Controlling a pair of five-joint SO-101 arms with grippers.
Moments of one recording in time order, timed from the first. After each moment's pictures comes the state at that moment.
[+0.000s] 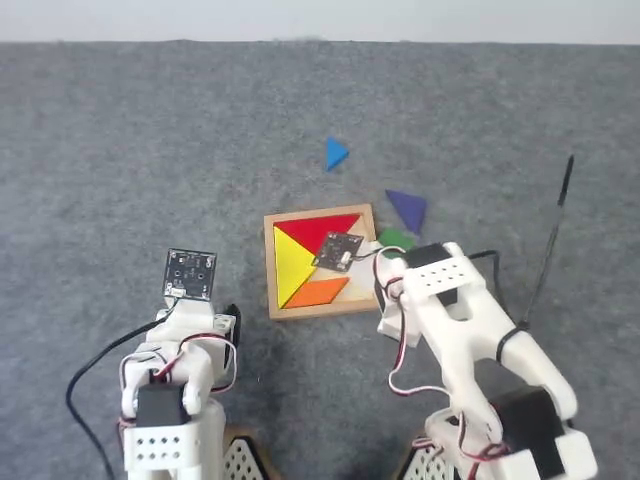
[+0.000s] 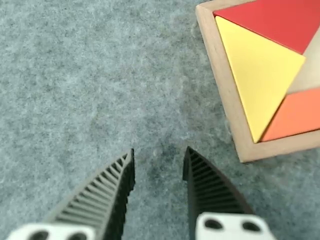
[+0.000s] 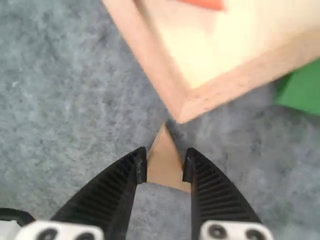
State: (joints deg) left arm -9.5 -103.1 96.9 72.0 -4.0; right arm -22.3 -13.0 49.4 61.0 45.7
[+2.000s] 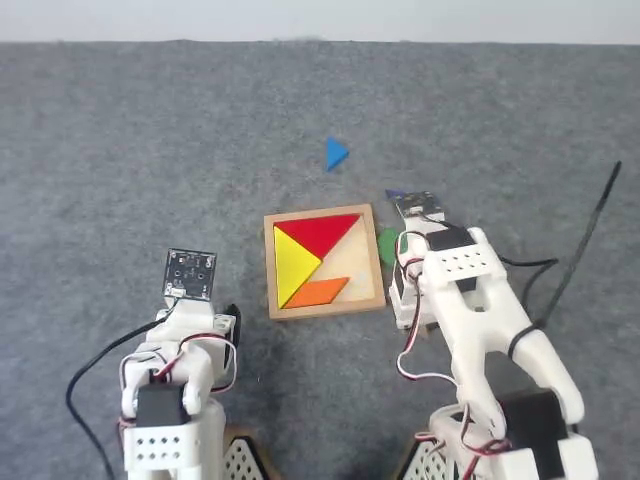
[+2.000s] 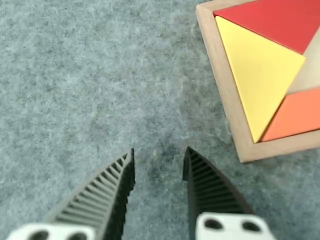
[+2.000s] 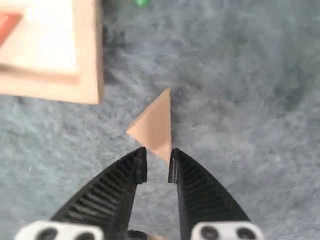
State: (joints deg) left arm -9.5 -103.1 96.9 72.0 -4.0; right arm -16.4 -13.4 44.1 71.6 -2.2
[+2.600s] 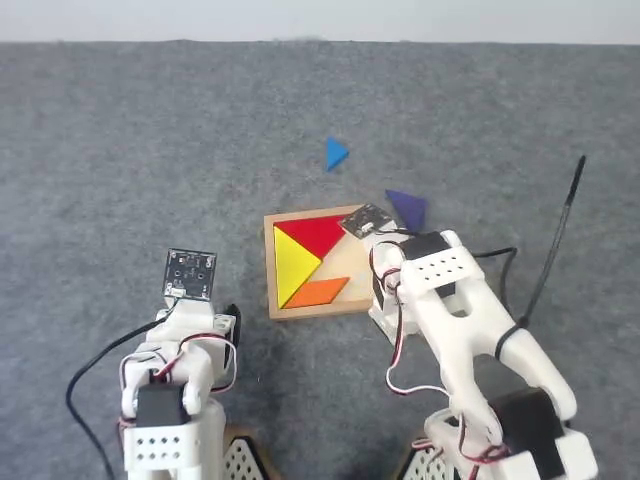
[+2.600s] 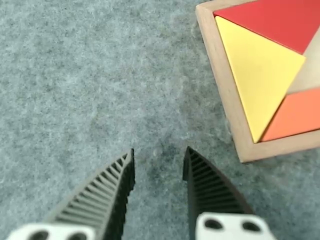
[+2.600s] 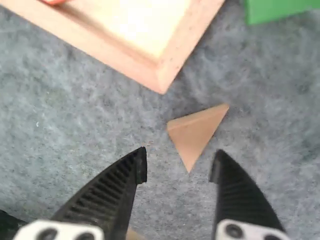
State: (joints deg) left arm -9.5 -103.1 96.9 72.0 -4.0; right arm -23.6 -13.4 44.1 72.2 15.1
